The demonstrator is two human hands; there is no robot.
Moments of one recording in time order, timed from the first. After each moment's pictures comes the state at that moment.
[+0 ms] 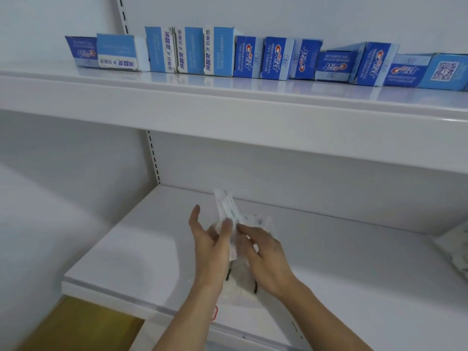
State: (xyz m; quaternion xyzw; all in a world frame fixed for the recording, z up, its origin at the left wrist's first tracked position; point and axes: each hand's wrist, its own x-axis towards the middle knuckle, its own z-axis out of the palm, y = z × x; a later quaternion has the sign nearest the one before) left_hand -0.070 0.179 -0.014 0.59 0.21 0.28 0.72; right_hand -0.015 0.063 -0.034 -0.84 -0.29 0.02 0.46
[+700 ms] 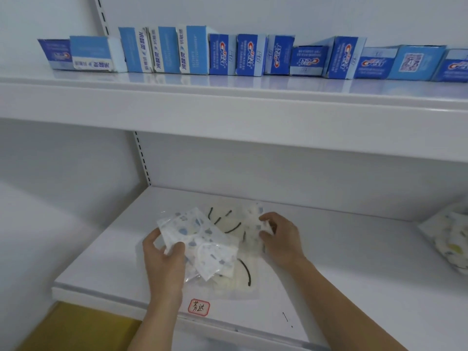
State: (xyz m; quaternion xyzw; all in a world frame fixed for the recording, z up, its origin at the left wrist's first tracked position) left_hand -0.106 0.218 -0.024 0.55 0.34 0.32 0.69; right_hand 0.043 0.030 -0.055 -0.89 -0.13 -0.01 0.44
